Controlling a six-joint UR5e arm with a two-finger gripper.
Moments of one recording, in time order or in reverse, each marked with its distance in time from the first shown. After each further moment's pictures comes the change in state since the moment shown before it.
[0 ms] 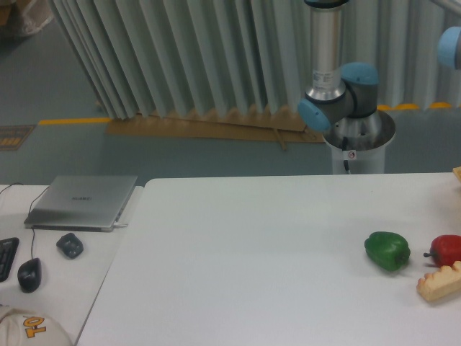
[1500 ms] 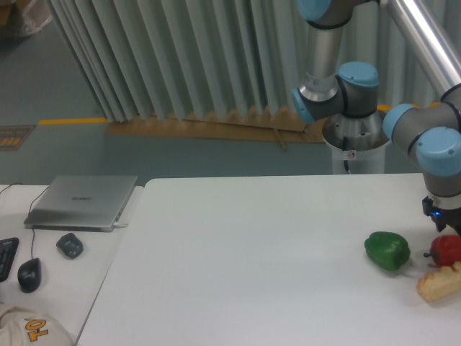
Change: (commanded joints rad) arm -0.224 -0.258 0.005 0.134 0.258 -0.253
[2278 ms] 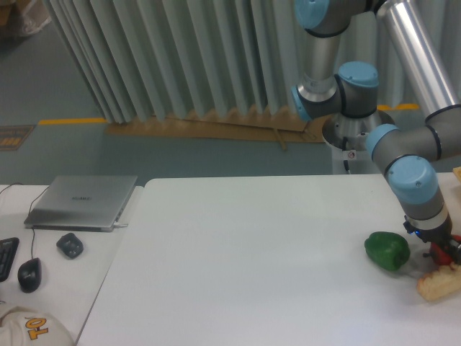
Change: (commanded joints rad) arm -0.052 -0.038 -0.003 -0.002 0.069 -0.063
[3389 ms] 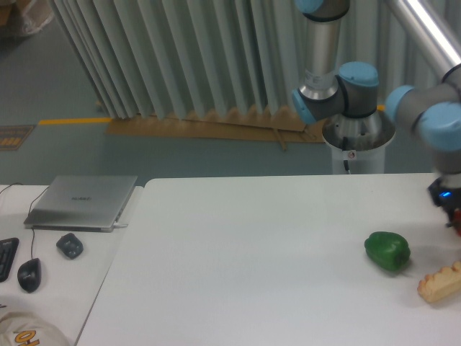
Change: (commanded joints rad) arm 0.328 0.199 0.005 -0.032 -0.228 0.314
